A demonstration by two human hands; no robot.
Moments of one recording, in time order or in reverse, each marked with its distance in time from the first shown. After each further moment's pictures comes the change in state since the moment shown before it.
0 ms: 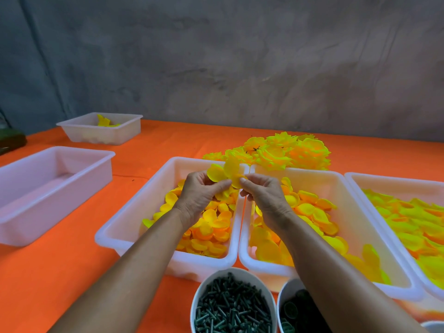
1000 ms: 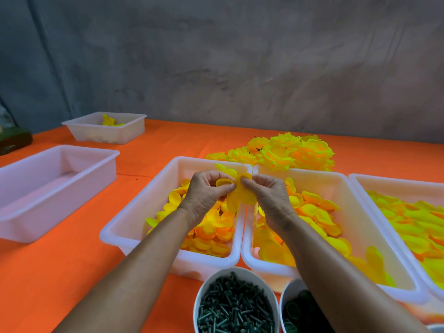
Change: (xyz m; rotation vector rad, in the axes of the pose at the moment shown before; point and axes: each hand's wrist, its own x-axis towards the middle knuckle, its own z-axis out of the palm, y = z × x) left_hand -0.003 0.004 0.001 0.121 -0.030 0.057; right_hand -0.001 0.002 0.003 0.046 0.065 0.021
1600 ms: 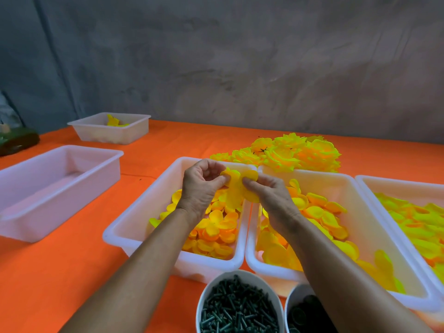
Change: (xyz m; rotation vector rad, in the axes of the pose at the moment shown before) left_hand 0.004 0.005 -0.004 -0.109 0.189 0.120; right_hand 0.000 -0.004 0.000 -0.009 -0.114 0.018
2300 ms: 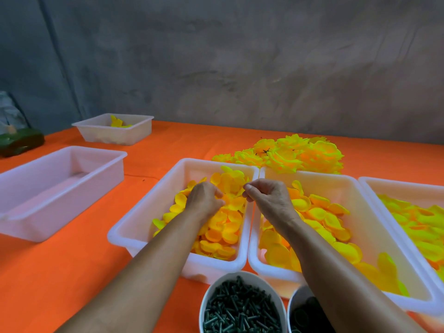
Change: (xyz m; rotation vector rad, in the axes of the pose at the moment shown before) left_hand 0.019 -0.037 -0.013 1.130 -0.203 -0.183; right_hand 0.003 0.005 0.002 -0.394 0.112 -0.057
